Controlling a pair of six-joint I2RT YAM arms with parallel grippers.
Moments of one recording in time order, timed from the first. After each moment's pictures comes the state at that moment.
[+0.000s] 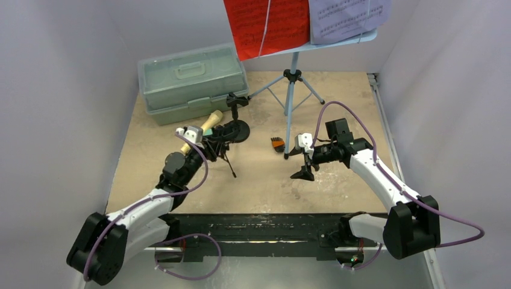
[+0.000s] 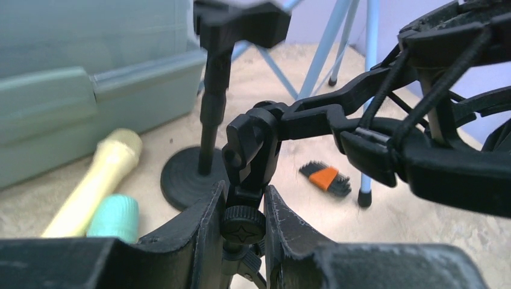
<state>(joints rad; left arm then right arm) -0.44 1.03 0.21 0.90 0.05 -0.23 0.27 1.21 0.83 -0.66 -1.01 -1.06</state>
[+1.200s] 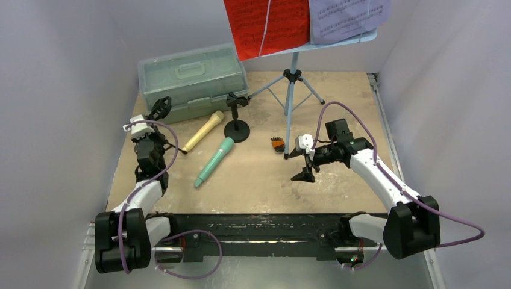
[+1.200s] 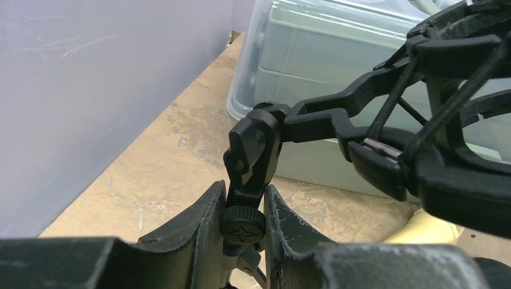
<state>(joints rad) 0.13 1.08 0.32 0.73 -0.28 -0.19 0.27 1.21 0.84 -0.71 -1.04 -1.09</state>
